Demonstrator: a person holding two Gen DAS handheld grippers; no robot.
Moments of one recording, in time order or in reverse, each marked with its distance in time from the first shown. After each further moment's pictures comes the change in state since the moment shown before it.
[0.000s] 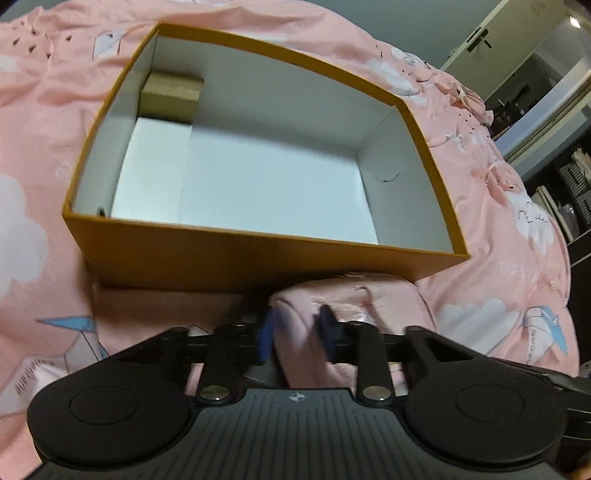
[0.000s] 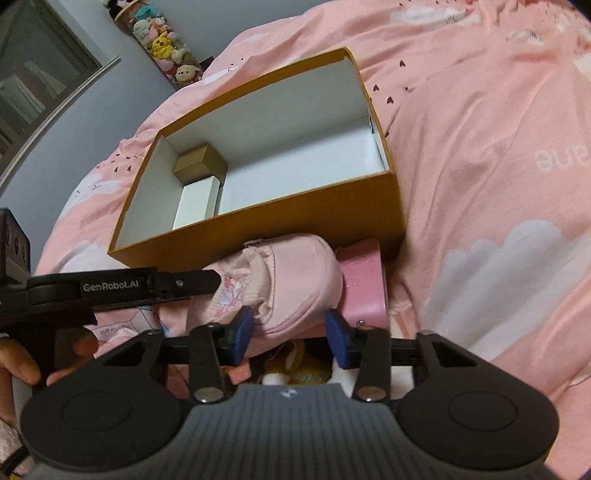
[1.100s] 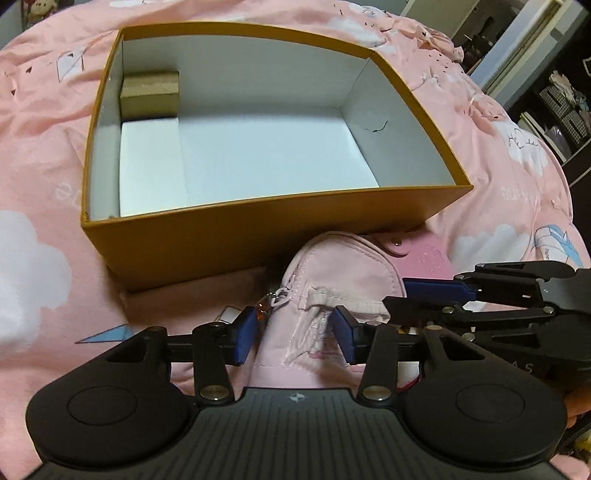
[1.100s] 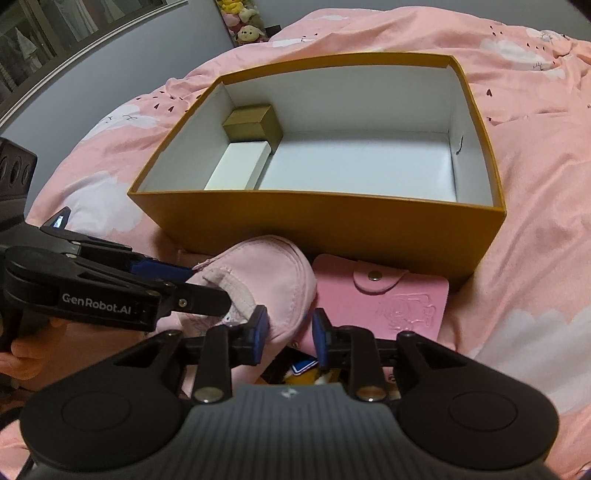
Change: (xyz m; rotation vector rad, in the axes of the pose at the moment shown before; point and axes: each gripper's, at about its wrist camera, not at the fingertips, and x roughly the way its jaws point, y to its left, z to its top) left arm -0.004 0.010 -0.004 0.212 0.107 0.015; right arm 0.036 0.040 0.001 -0.296 0.054 0.007
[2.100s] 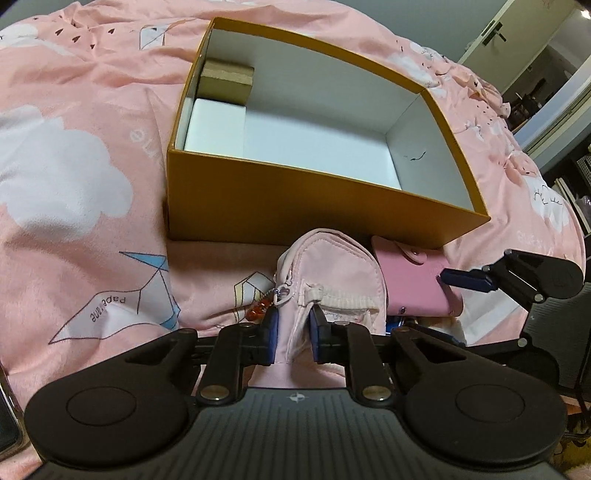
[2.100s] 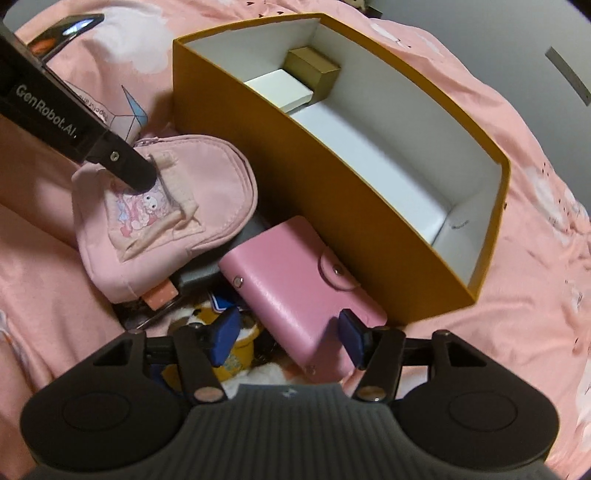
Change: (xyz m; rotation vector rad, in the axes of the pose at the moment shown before) left arm -0.025 0.007 -0.032 -0.221 -0.087 0.069; right arm 0.014 0.031 -0.015 -0.658 0.150 -0.278
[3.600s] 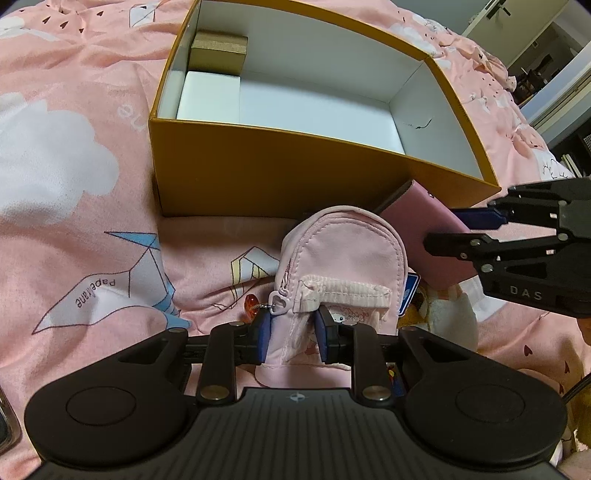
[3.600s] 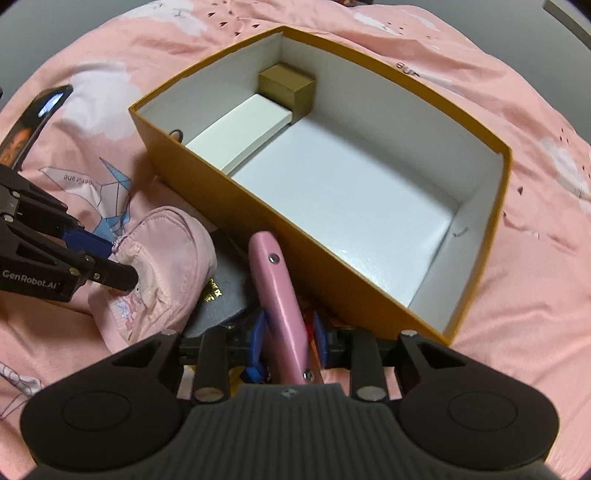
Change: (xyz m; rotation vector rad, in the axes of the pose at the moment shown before) left arm 0.011 -0.006 -0.003 0.025 0.085 0.025; right arm -0.001 -0.053 0.035 0.135 0.010 0.157
